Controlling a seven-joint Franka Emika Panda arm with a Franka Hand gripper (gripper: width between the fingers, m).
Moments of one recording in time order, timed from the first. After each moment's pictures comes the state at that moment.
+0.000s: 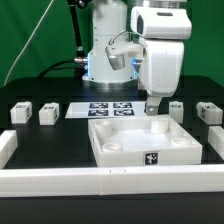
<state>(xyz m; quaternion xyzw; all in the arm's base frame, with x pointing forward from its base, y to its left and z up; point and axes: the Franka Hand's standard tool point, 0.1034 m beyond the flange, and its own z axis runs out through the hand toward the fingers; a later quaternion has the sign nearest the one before) 0.520 0.030 0.073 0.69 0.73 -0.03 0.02</state>
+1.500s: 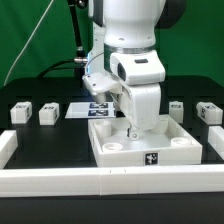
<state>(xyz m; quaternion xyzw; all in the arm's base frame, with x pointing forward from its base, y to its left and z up) 0.456 0.001 0.009 0.62 0.79 -0.05 -0.05</state>
